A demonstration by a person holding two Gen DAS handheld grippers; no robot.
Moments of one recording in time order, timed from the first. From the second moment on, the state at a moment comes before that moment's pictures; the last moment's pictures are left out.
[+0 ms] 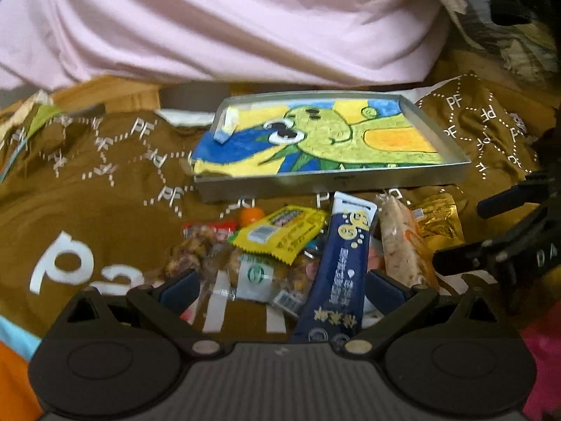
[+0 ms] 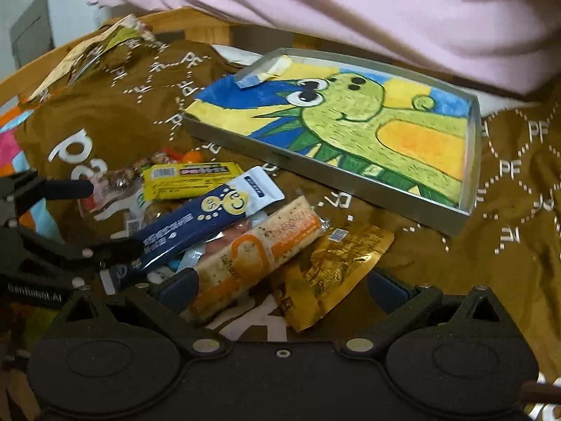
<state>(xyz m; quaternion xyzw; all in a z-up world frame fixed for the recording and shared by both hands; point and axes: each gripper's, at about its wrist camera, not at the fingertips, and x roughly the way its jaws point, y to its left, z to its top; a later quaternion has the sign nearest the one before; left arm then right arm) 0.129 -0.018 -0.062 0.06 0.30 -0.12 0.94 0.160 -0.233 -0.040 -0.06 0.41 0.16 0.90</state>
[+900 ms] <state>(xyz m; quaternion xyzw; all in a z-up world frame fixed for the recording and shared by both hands) 0.147 -0.047 -0.079 0.16 0.32 -0.25 0.90 0.199 -0.251 -0.066 0.23 0.51 0.14 0.82</state>
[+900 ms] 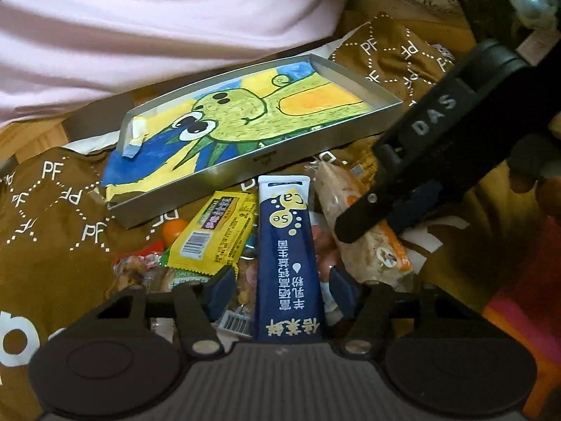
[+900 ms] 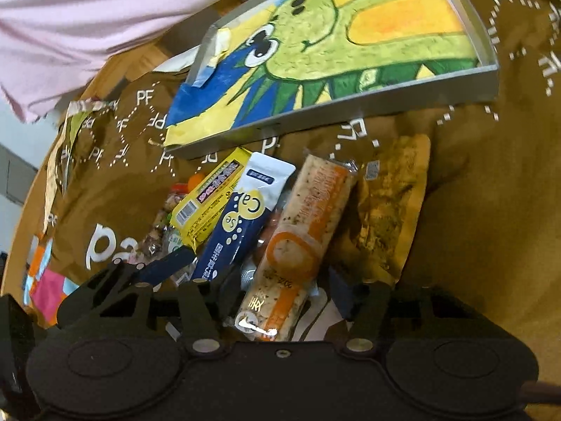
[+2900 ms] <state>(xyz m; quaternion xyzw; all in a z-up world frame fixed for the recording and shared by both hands) 0.269 -0.093 -0.002 -0.10 0.27 -0.16 0.94 0.260 -0.319 -0.008 0.16 0.29 0.13 0.93</state>
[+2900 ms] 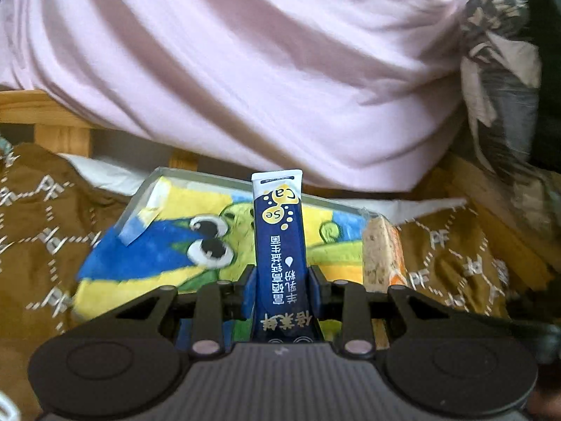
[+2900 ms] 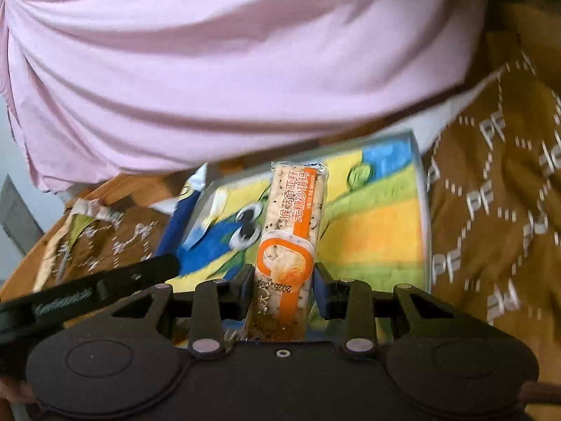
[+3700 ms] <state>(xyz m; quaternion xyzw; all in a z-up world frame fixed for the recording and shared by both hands) 0.330 -0.140 -0.064 -0.09 0.36 -0.12 0.92 0.299 -0.333 -0.048 0.10 0.36 0.08 0.92</state>
